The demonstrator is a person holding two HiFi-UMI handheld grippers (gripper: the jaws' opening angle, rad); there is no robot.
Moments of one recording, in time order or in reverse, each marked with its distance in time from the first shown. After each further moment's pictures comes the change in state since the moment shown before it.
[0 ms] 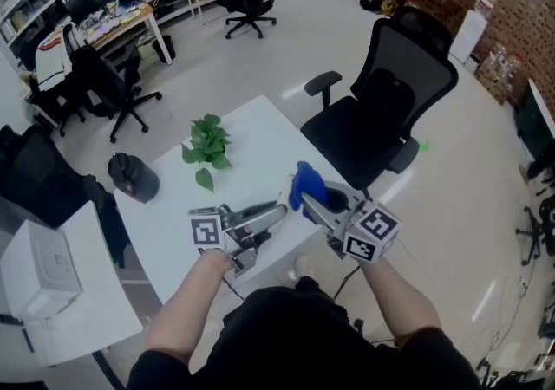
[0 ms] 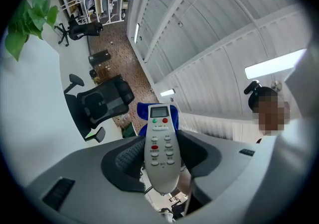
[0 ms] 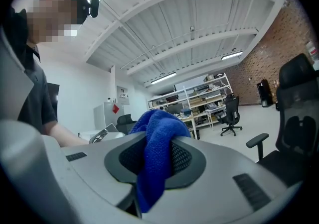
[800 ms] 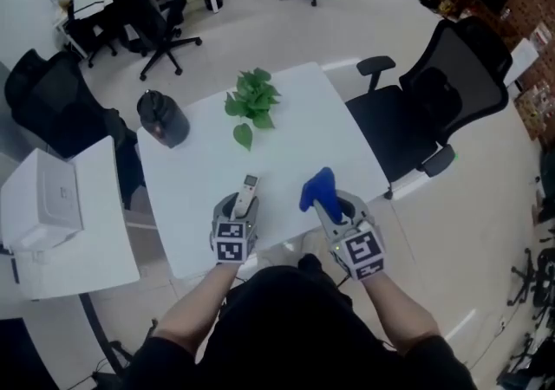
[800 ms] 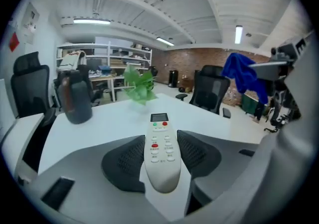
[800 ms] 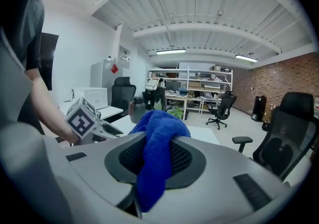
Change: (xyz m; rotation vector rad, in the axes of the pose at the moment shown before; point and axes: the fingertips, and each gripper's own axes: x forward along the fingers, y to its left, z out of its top) left arm -0.234 0.140 -0.059 0.577 0.067 1.396; right arm 0.033 0.036 -0.098 -0.261 0.340 -0.148
